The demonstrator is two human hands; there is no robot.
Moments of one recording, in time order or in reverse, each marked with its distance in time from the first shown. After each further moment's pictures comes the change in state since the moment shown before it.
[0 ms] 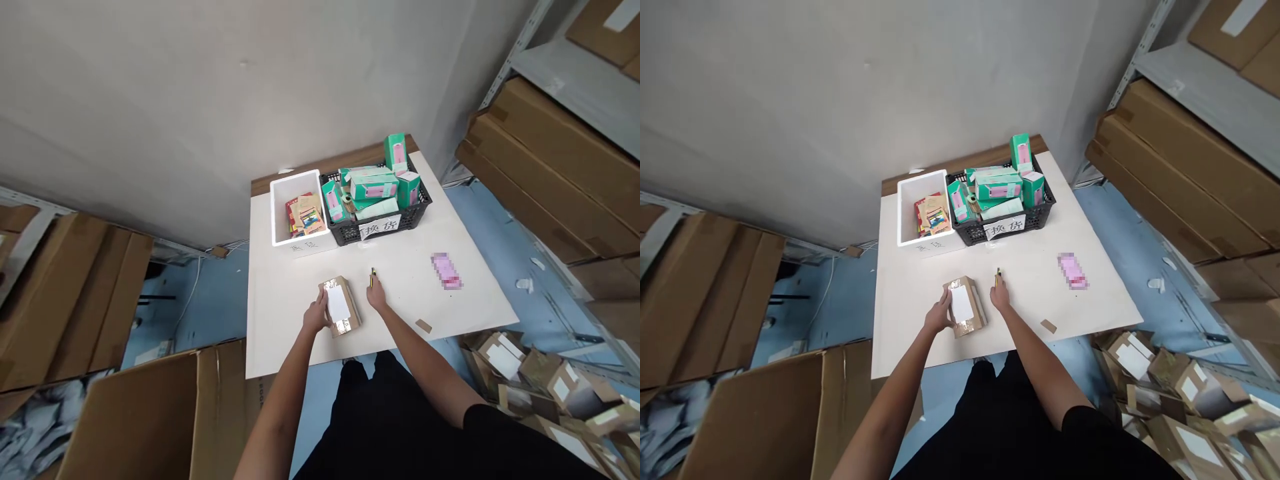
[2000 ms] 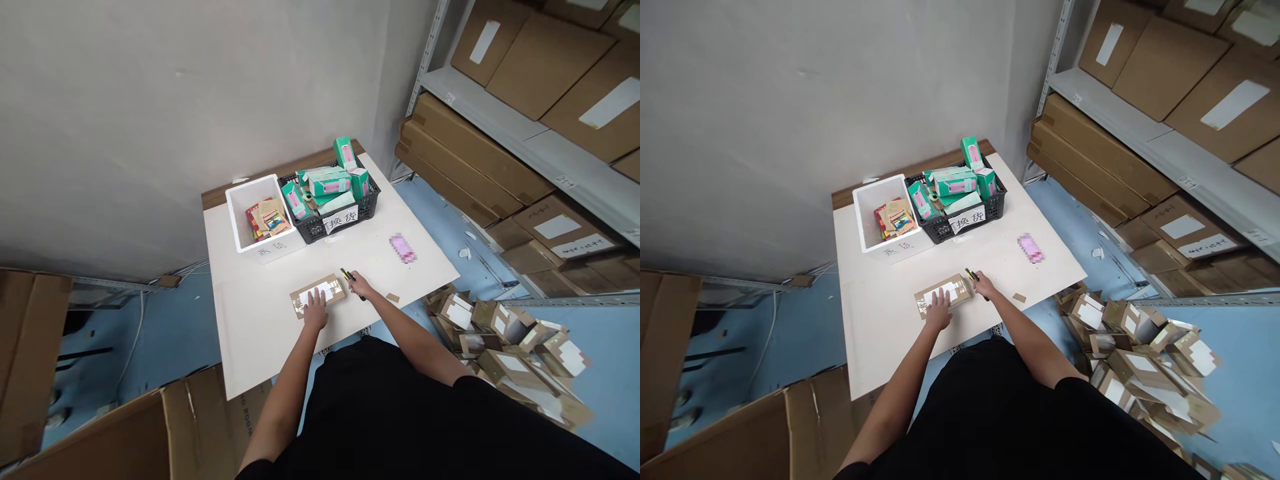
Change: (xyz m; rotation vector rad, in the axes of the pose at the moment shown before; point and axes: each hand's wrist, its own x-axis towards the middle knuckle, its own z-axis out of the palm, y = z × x) left_hand -0.012 0.065 0.033 0.207 0.015 0.125; right_hand -0.052 0.012 -0.045 0.334 -0.122 0.055
